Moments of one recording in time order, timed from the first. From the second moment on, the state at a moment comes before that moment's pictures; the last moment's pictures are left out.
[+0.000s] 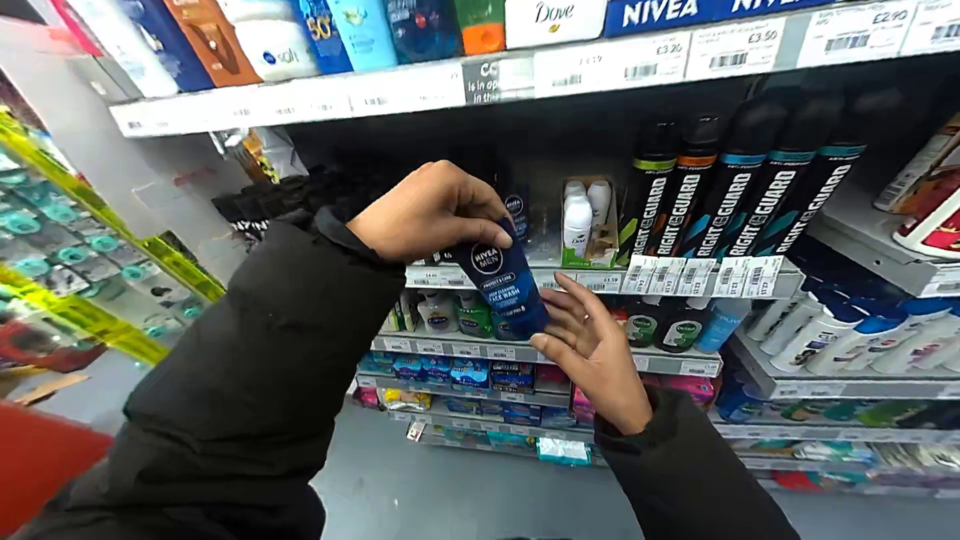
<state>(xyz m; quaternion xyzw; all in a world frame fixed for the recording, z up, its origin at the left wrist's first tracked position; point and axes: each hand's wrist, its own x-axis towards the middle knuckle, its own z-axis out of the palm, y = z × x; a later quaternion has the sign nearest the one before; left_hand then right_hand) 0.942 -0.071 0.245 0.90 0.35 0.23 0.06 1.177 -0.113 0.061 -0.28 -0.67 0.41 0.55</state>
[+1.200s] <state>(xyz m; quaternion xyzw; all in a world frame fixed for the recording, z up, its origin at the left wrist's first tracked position) 0.748 -0.166 0.042 0.50 0.25 0.59 0.59 0.949 -0.256 -0.012 -0.28 -0.50 0.53 0.63</state>
